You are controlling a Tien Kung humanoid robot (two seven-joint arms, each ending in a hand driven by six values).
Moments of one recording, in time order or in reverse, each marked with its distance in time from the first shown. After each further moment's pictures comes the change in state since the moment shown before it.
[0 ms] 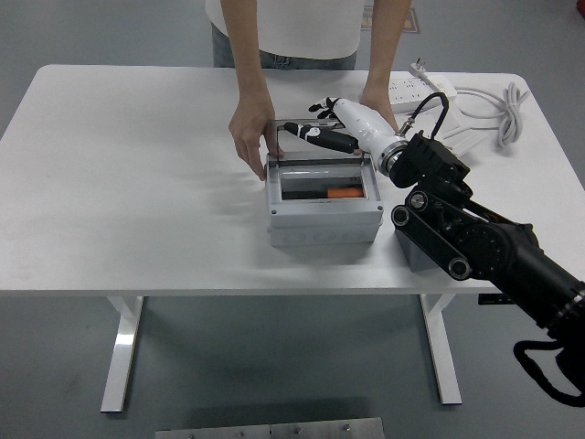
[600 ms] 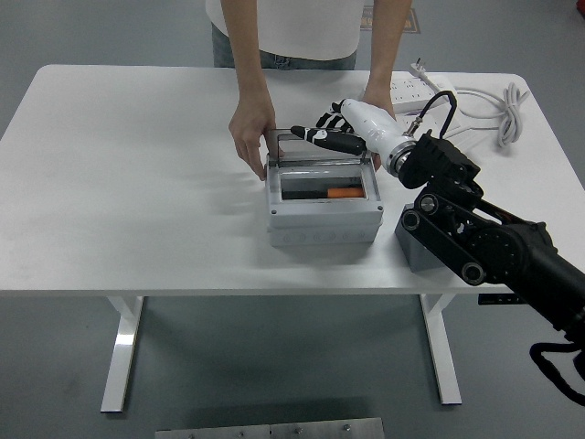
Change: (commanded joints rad) left arm 0.005 0.007 0.010 0.001 -0.020 0.014 -0.006; right arm -0.013 -0.055 -0.030 0.073 -0.011 0.008 -0.036
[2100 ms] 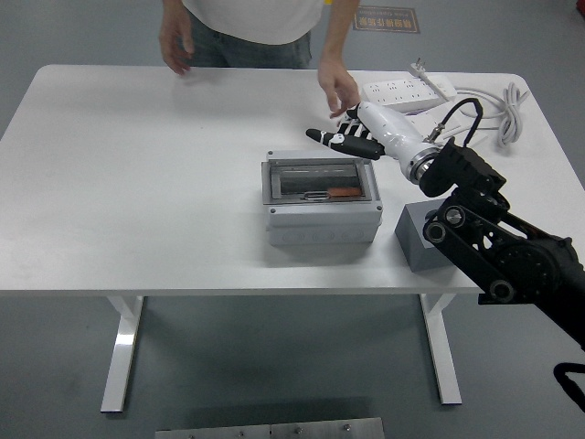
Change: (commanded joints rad) left arm 0.010 -0.008 0.007 0.000 -0.013 0.012 -0.003; right arm -0.146 -0.093 0.137 0.188 0.025 -0.049 0.047
